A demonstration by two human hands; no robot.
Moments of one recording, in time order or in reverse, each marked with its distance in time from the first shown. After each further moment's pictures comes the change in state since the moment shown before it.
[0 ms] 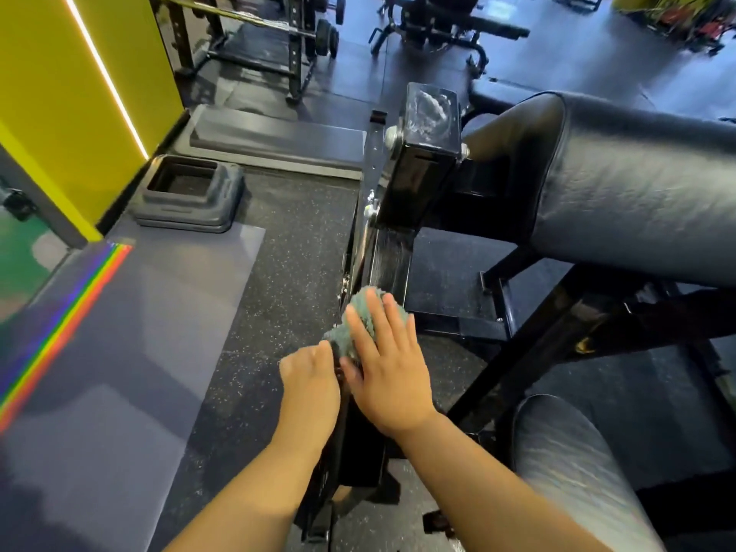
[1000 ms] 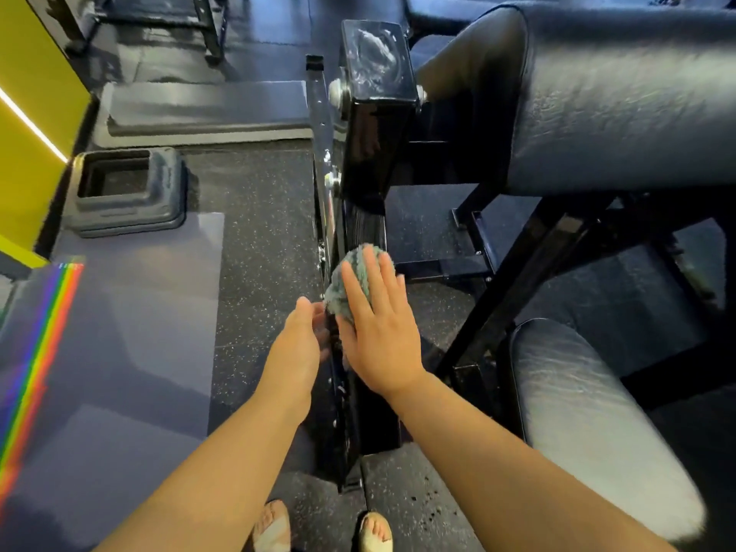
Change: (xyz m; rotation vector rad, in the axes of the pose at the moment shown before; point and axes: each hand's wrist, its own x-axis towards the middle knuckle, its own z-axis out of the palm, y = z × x) left_hand 0.026 0.027 -0.015 -0.095 -0.292 -0.119; right_hand 0.015 -0.017 -0.003 0.045 0.048 0.250
